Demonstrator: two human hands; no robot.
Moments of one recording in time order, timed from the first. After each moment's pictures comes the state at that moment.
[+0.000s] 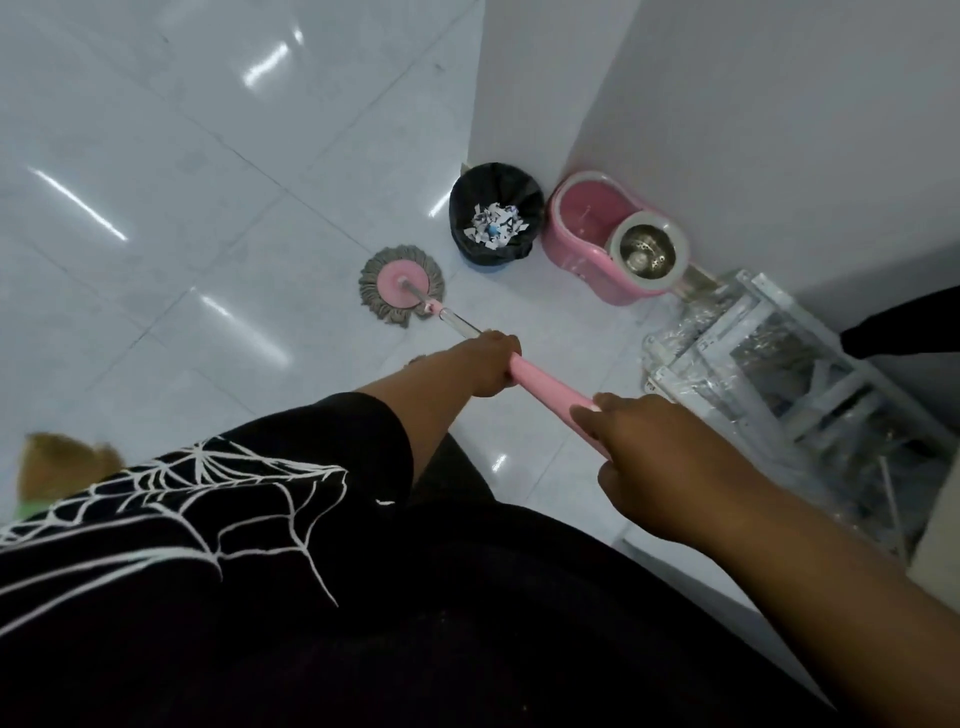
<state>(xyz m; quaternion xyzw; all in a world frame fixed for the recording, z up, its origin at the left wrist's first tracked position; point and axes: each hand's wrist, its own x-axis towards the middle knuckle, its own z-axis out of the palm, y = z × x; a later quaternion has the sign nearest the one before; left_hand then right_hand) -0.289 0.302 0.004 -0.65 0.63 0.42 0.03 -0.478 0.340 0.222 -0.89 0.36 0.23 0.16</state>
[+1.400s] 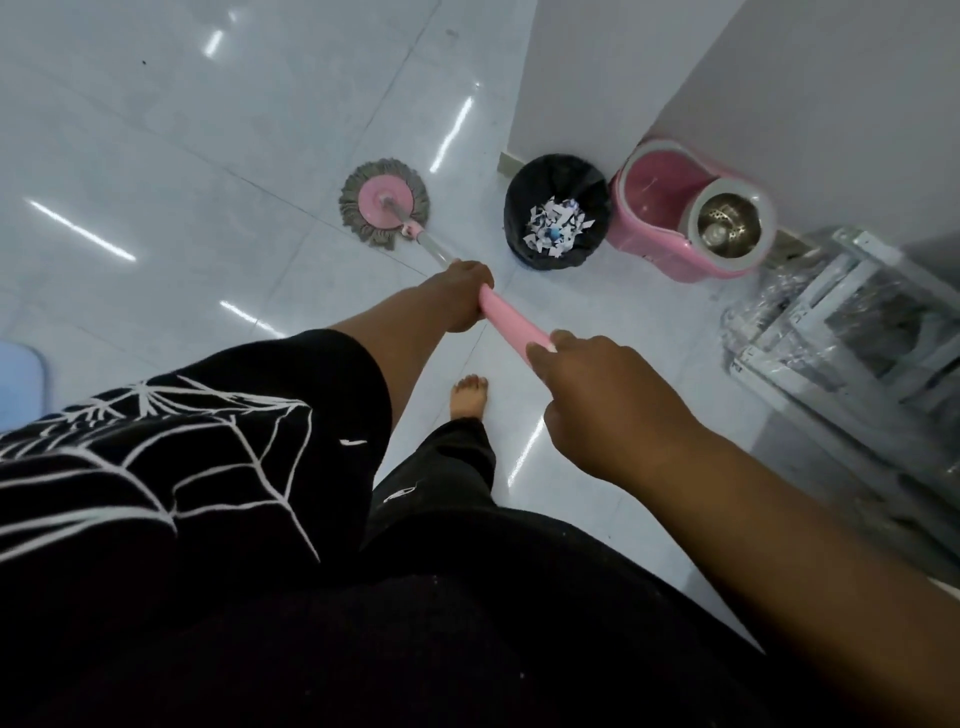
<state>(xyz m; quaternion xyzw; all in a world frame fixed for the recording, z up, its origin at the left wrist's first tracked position) -0.009 0.161 -0.011 -0.66 0.64 0.39 0.08 -0.192 0.229 0.173 -0.86 0.43 0.19 0.21</state>
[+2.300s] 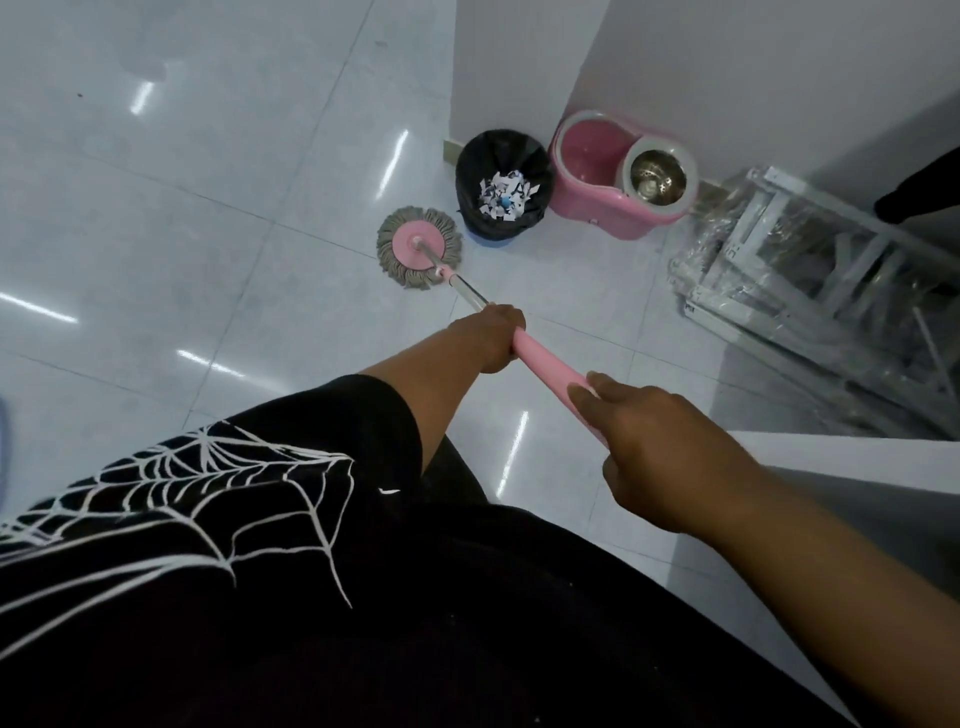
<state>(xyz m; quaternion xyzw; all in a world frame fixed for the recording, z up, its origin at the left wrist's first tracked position) -0.103 0.324 0.013 -0.55 0.73 0.39 0.11 -0.265 0.430 0.206 -0.81 0.49 0.26 0.20</state>
